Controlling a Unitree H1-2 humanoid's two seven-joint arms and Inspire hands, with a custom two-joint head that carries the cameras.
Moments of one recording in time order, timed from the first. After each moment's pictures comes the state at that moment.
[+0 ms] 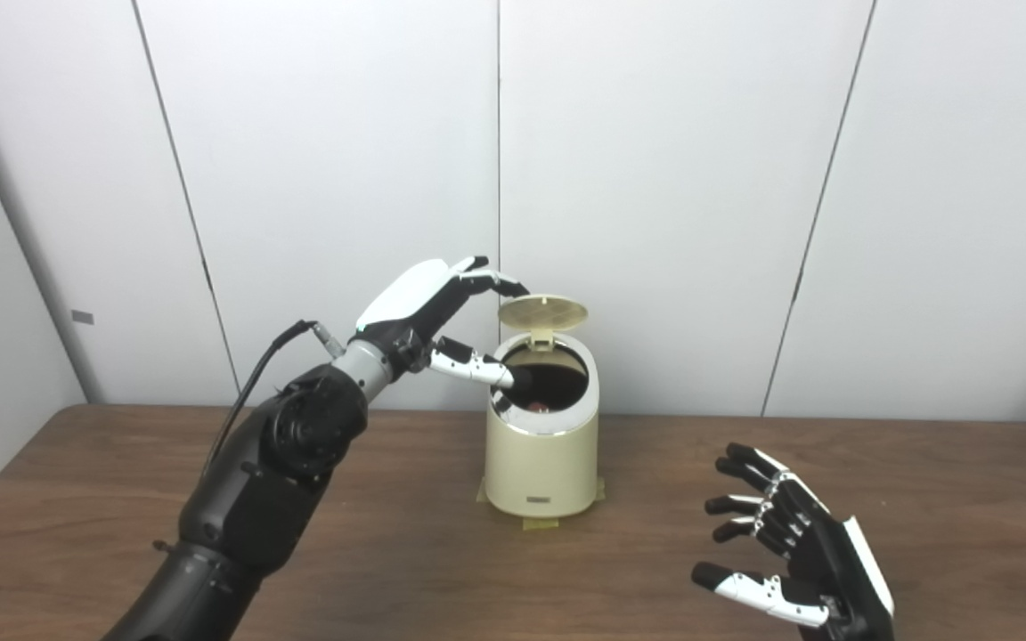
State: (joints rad) left arm -0.83 0.33 -0.26 0.37 0.47 -0.08 -0.24; right arm -0.08 -0.08 -0.04 -0.09 0.01 -0.12 0.05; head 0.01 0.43
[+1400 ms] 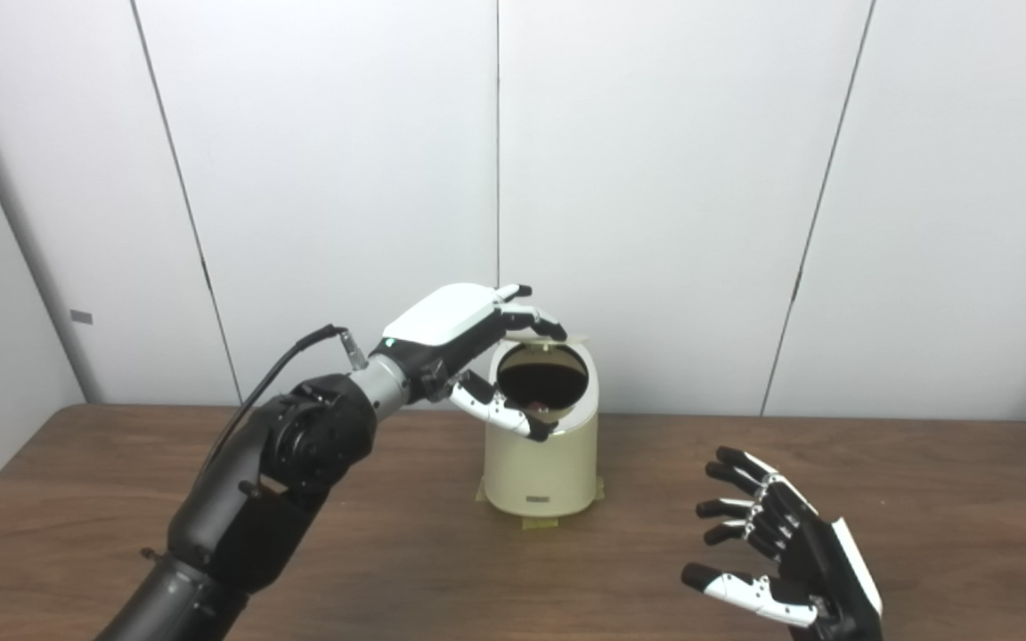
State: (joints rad) left arm -0.80 0.37 -0.34 0.20 0.59 -0.12 -0.37; right arm -0.08 -0.07 -0.03 -0.10 -0.01 -0.08 0.04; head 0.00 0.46
